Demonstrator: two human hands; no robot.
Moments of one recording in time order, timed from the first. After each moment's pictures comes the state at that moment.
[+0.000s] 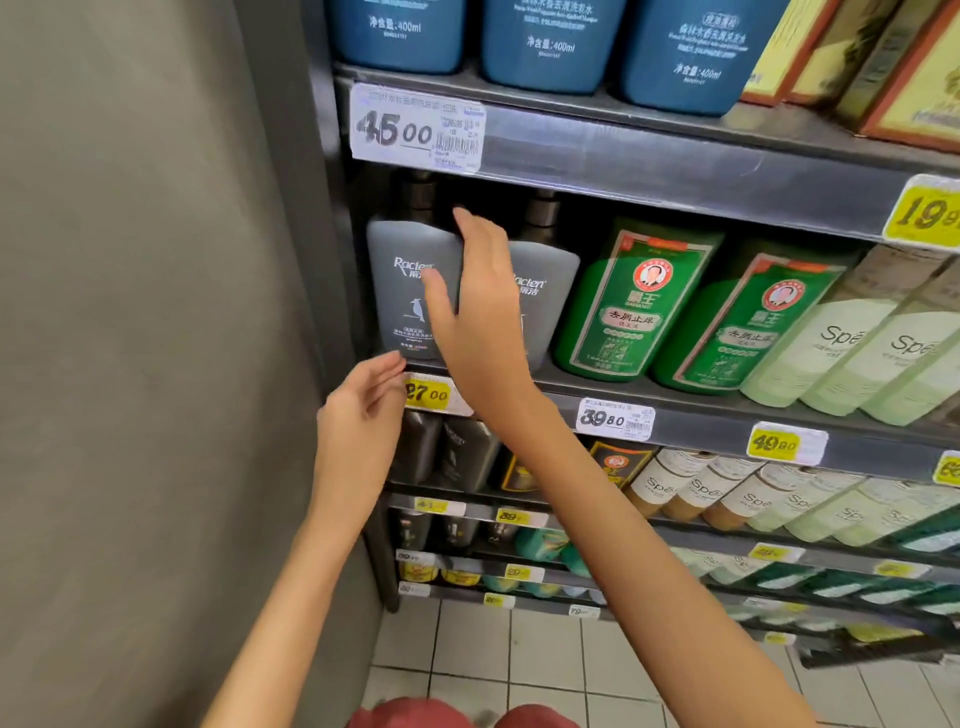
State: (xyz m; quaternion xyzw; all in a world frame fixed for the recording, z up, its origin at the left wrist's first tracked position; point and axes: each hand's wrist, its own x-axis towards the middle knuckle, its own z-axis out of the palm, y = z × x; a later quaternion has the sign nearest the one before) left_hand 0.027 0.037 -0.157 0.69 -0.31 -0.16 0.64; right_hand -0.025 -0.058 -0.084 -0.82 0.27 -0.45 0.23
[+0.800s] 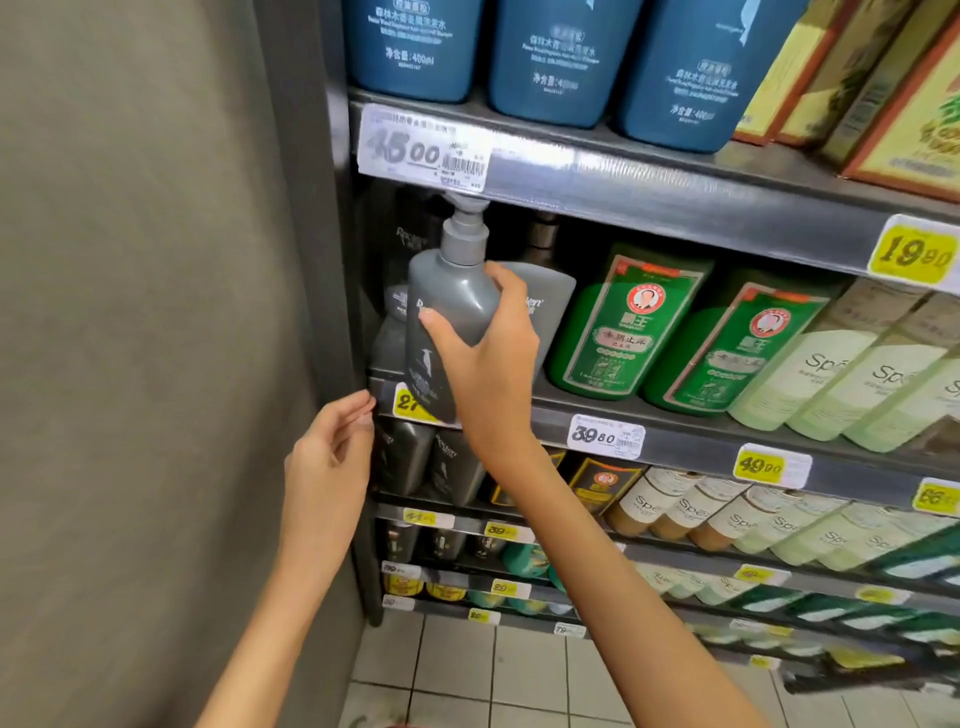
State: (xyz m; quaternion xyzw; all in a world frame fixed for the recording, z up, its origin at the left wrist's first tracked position) left_hand 0.021 0.062 -0.166 0.71 -0.26 -0.13 0.64; right_hand -0.039 -0.048 -0.095 -0.73 0.32 -0.47 0.38
